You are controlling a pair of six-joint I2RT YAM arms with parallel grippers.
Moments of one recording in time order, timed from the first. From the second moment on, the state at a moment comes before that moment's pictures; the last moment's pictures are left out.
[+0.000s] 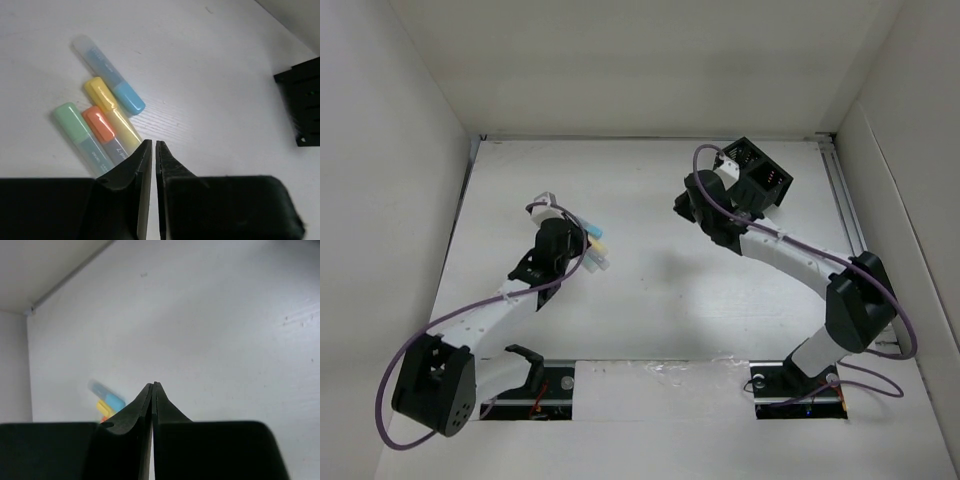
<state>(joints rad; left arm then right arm) -0.41 1.05 0.52 0.11 -0.26 -0.73 0.65 1.58 1.19 -0.11 0.46 0.94</state>
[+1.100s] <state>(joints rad) -0.41 1.27 0.50 -0.01 -0.31 -0.77 0.65 1.57 1.12 -0.15 0.17 0.94</state>
